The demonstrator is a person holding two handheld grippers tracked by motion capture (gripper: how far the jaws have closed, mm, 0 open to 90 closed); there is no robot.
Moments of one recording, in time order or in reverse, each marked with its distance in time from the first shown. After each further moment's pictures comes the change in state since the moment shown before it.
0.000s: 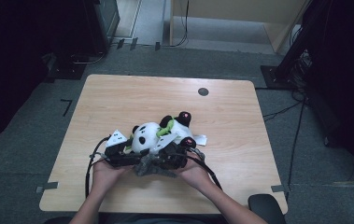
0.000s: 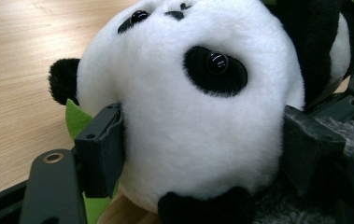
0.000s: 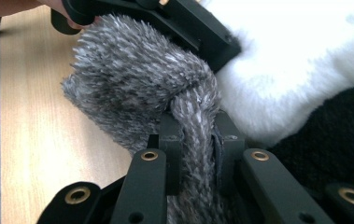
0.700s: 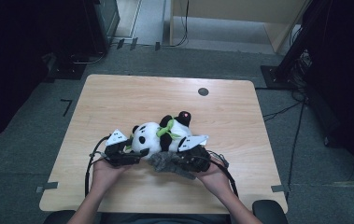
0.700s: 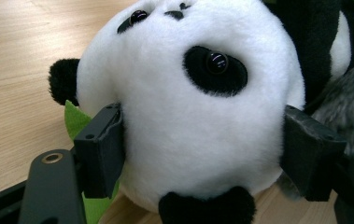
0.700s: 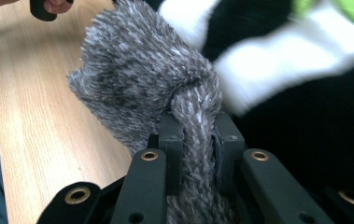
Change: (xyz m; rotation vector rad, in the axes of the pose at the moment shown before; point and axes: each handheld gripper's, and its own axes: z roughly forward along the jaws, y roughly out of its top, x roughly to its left) left arm 0.002 0.002 0.000 0.013 -0.004 0.005; right arm -0.010 -0.045 -0.052 -0.071 -0.097 0.111
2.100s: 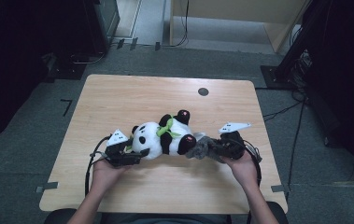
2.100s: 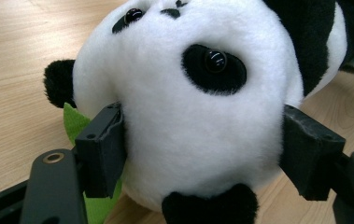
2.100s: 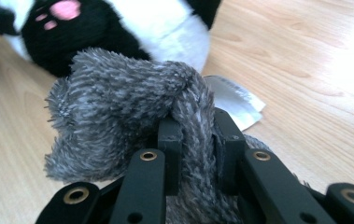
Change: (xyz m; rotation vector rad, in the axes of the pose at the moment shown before) left arm -0.001 0.000 0.001 0.005 0.002 0.009; right arm -0.079 -0.038 -0.063 -0.065 -0.165 0.236
